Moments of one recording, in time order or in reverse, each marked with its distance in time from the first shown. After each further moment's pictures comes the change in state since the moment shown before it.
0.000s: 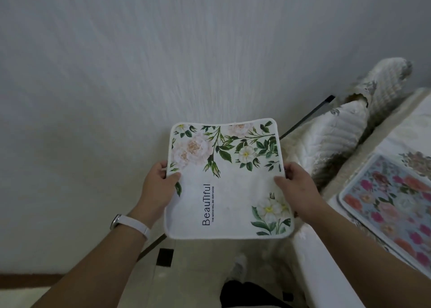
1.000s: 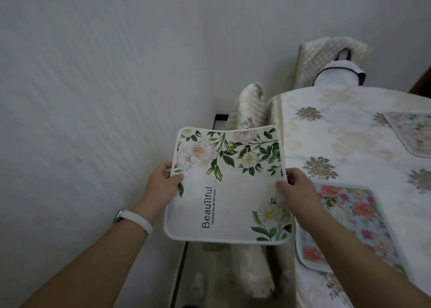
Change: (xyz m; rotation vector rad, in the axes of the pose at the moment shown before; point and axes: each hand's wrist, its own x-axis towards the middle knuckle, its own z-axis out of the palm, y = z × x) left_hand 0.232 0.183 0.359 0.169 -0.718 0.195; right_hand 0.172 -0.036 -0.164 0.289 0.714 0.228
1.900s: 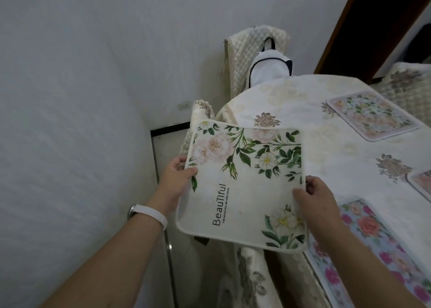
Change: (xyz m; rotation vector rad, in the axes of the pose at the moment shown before) left_hand 0.275 0.097 0.178 -0.024 -0.563 -0.072; right_hand 0.176 -0.037 0.013 0.066 0.537 0.207
